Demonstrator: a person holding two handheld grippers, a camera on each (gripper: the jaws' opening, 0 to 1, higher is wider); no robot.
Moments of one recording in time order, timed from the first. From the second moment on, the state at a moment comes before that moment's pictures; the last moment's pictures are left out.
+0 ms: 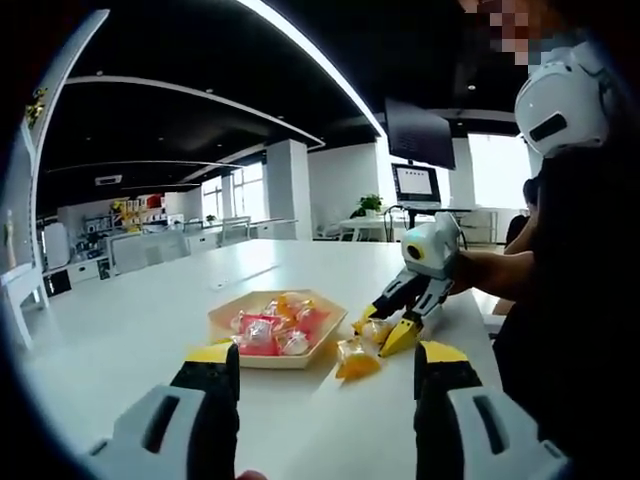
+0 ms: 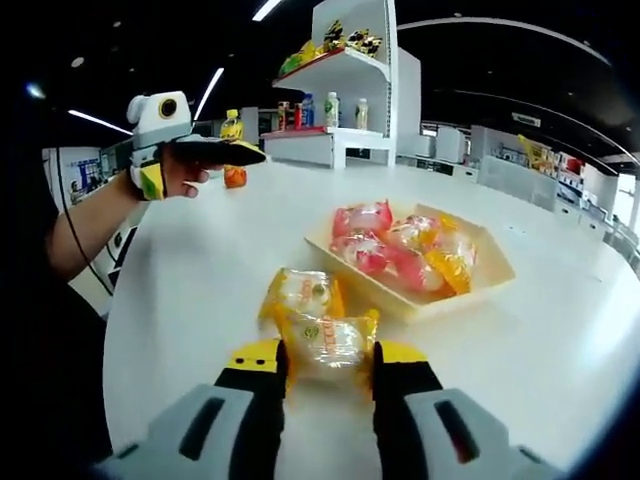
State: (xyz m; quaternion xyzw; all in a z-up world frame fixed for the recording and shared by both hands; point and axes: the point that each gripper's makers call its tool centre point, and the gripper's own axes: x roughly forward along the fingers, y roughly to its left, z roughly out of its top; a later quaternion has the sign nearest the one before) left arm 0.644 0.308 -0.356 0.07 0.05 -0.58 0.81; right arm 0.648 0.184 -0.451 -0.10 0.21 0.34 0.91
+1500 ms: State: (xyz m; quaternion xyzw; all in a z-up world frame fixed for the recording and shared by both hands) left arm 0.640 0.308 -0.359 0.08 0.05 -0.59 0.81; right arm 0.643 0.188 -0.414 -0.08 0.17 0.36 0.92
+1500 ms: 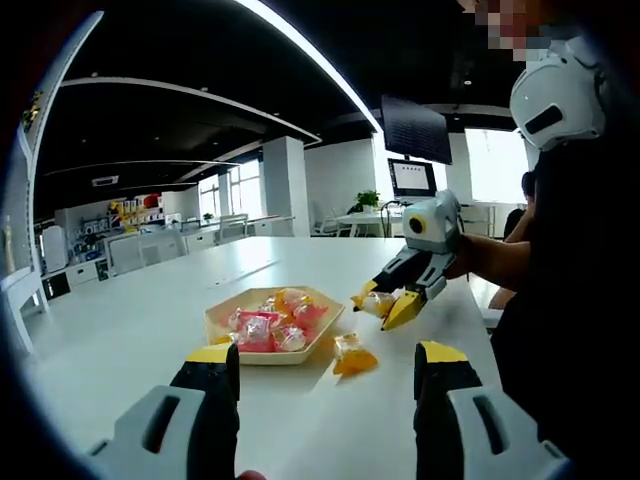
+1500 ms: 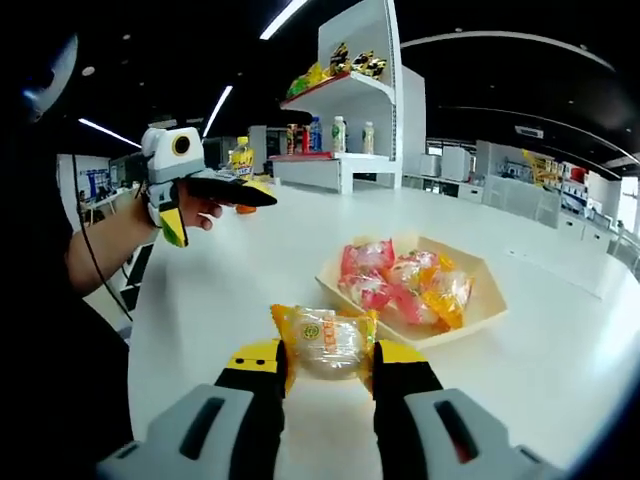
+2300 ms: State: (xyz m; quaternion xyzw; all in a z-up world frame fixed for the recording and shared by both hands) left arm 0.638 0.306 -0.361 0.08 0.06 -0.59 0.80; right arm 0.678 0.169 -0.389 -0.08 0.13 0.31 0.94
